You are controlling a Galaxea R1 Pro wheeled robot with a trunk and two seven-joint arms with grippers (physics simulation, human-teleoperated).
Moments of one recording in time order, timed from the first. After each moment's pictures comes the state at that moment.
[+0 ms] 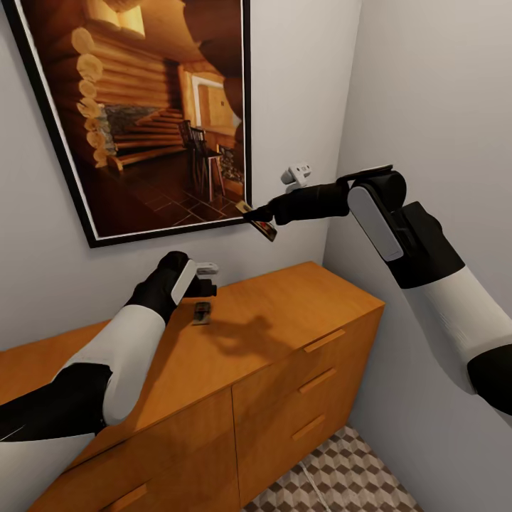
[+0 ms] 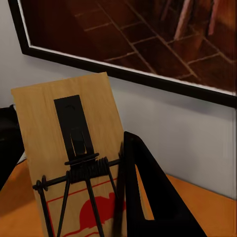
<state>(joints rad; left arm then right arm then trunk) -1.24 -0.13 0.00 -0.60 0.14 1.02 0.23 -1.40 -0.15 0.52 -1.28 -0.60 1.00 0.46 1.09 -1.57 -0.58</state>
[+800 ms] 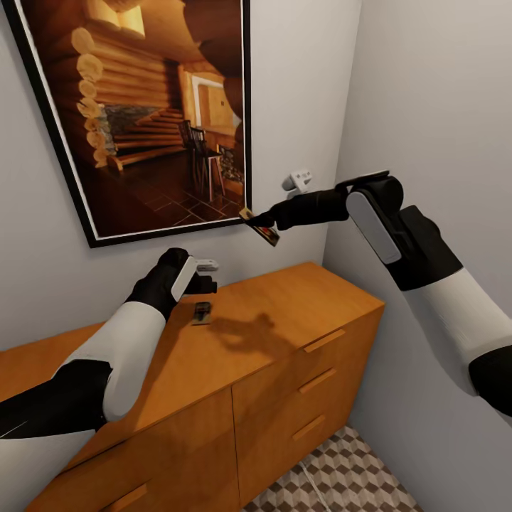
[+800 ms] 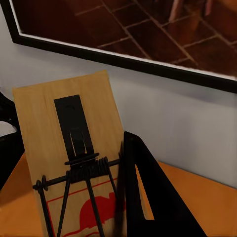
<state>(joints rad) -1.25 -0.13 0.00 -0.59 0.14 1.02 0.23 -1.39 -0.16 0.53 -1.25 -0.59 1.00 0.46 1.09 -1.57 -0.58</state>
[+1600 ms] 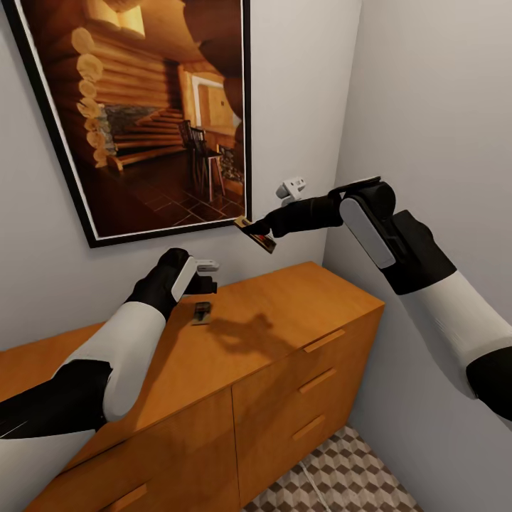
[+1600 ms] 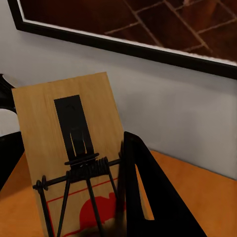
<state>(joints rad) -1.25 -0.13 -0.01 -0.59 0.14 1.02 0.23 -1.38 -0.15 0.57 -1.25 -0.60 1.01 0.47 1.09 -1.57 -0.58</state>
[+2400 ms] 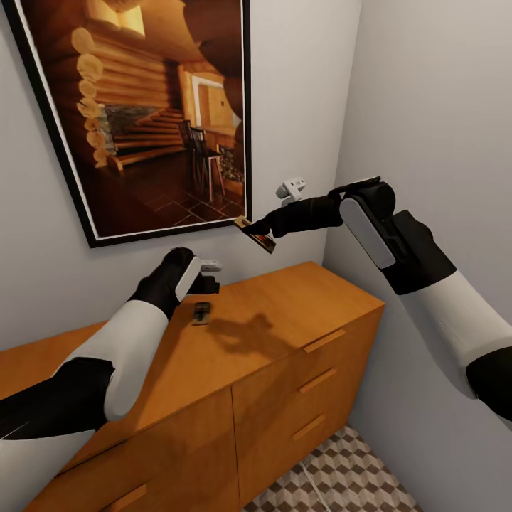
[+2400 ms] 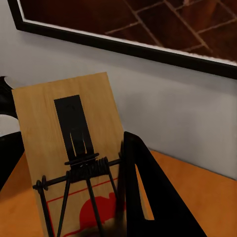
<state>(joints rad) -1.26 -0.13 -0.05 -0.58 0.14 1.03 0.23 -1.38 -0.15 0.57 -1.25 -0.60 1.01 0.47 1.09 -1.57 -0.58</state>
